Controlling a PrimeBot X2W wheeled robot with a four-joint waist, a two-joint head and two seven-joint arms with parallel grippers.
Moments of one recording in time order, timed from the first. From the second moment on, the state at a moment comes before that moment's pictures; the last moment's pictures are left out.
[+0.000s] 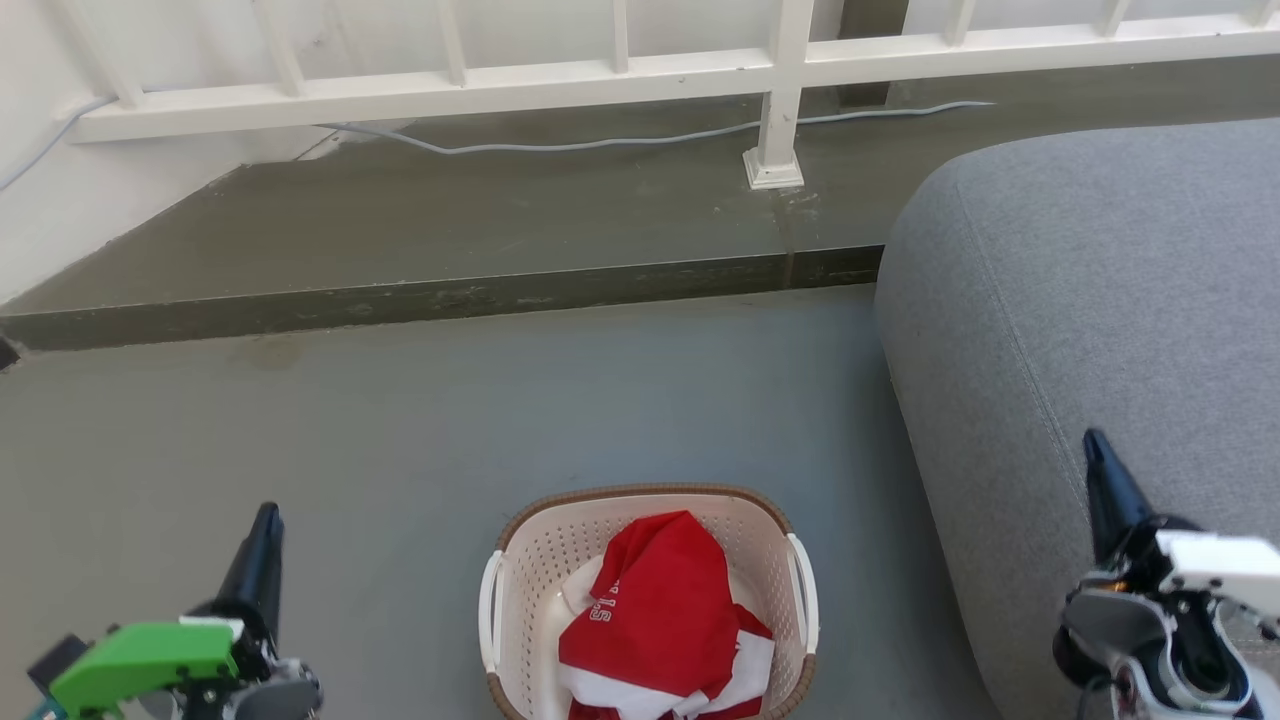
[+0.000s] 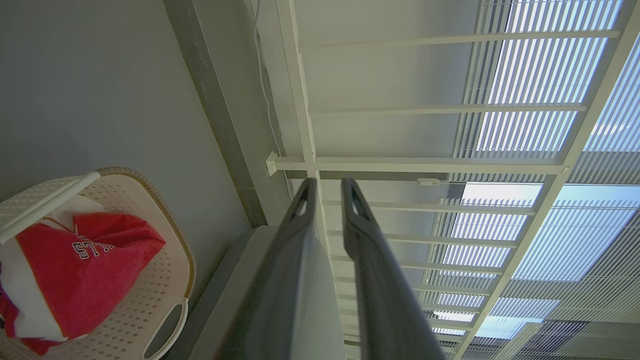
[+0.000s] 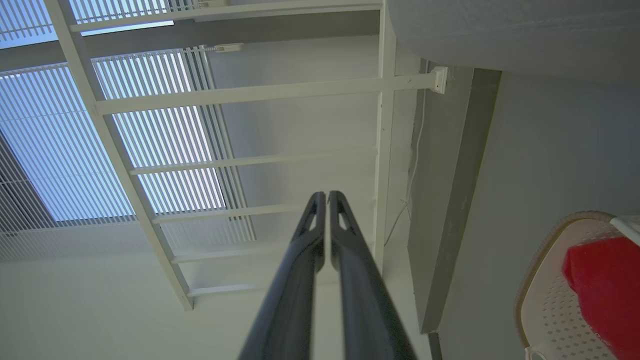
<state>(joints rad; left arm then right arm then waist) -0.05 0.04 0.06 0.30 -1.63 -0.12 0.10 -0.04 -0.03 -0.14 0.30 1.60 0.11 0.11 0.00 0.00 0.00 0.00</state>
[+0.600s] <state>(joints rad) -0.03 0.04 0.04 0.28 -1.58 -0.12 0.06 -0.02 -0.04 -0.12 0.30 1.54 0.11 0.07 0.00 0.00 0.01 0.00</state>
